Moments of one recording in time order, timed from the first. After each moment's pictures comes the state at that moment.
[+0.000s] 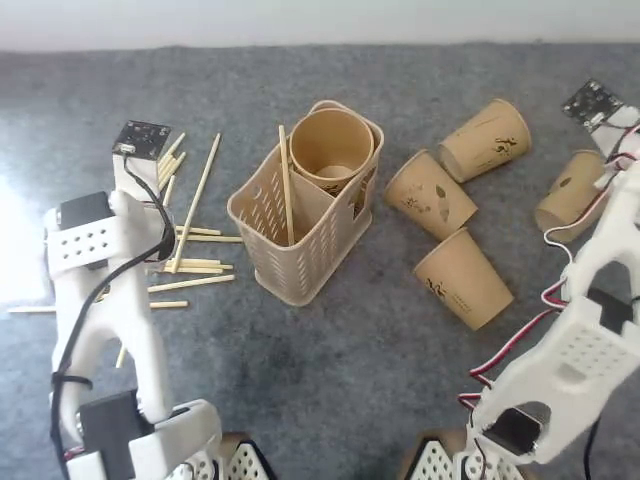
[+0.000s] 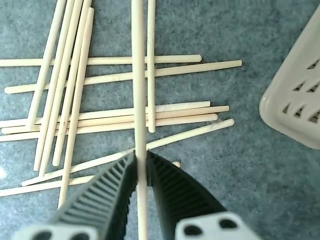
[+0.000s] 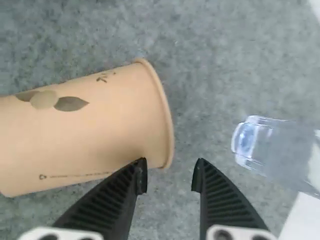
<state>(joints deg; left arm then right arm) -22.0 -12.3 26.2 74.9 -18.2 29.2 29.2 -22.8 56.7 70.3</state>
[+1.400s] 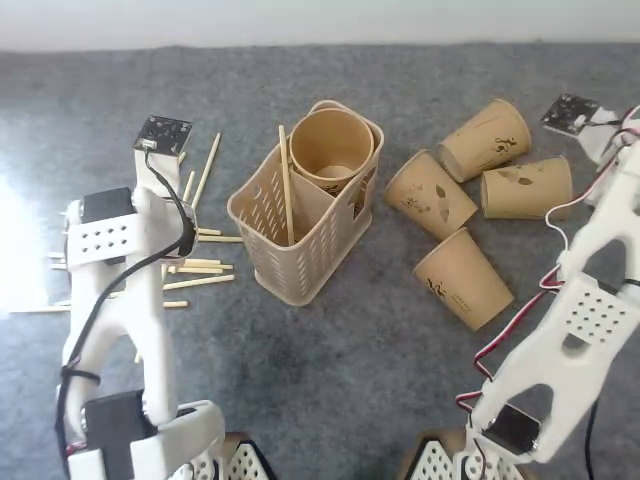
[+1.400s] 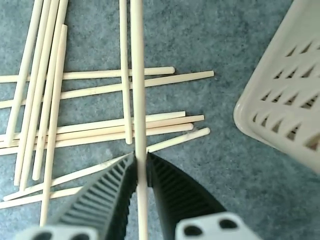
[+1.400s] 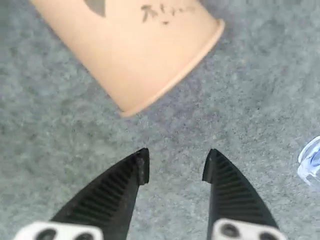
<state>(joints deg) -16.8 -12.3 26.2 74.9 -14.2 28.0 47.7 -60.0 95.9 79.7</state>
